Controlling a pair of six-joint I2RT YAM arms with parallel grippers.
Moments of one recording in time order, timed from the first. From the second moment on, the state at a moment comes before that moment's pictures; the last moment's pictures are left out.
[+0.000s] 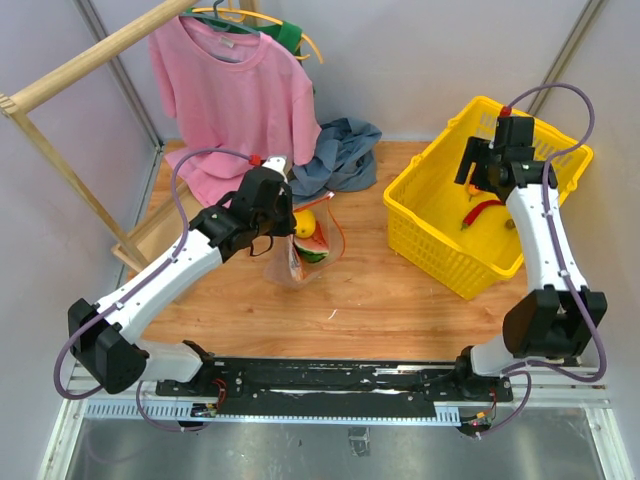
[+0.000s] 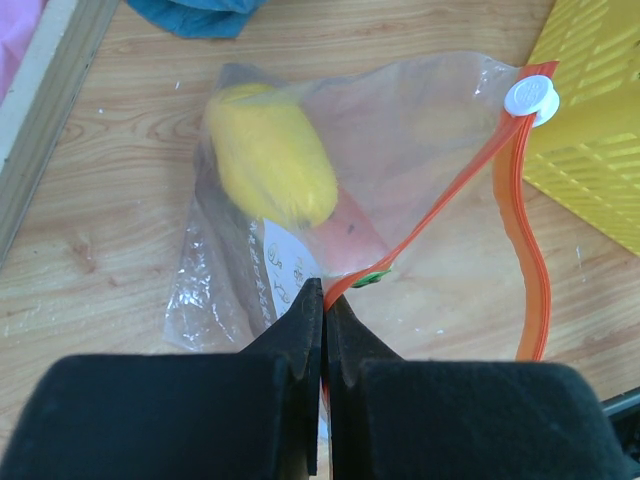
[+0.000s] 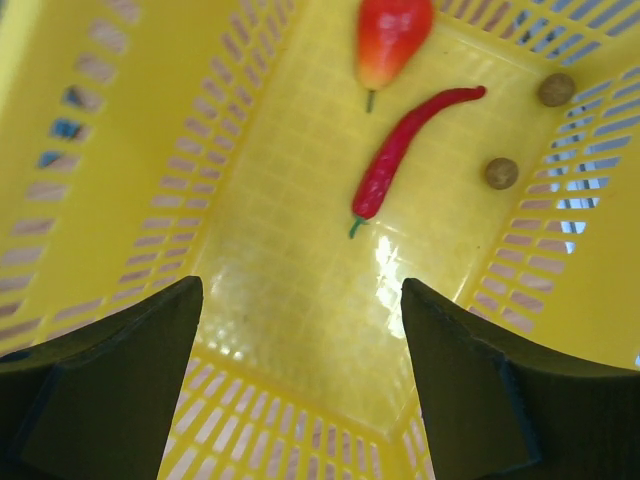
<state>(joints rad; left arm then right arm) -0.64 1.30 1.23 -0.58 -0.19 -0.47 0.00 1.47 1.53 -0.77 0.13 0.20</state>
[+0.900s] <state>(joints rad) -0.60 1.32 1.23 -0.58 -0.16 -0.47 -0.22 2.02 1.45 -0.07 0.04 0.22</state>
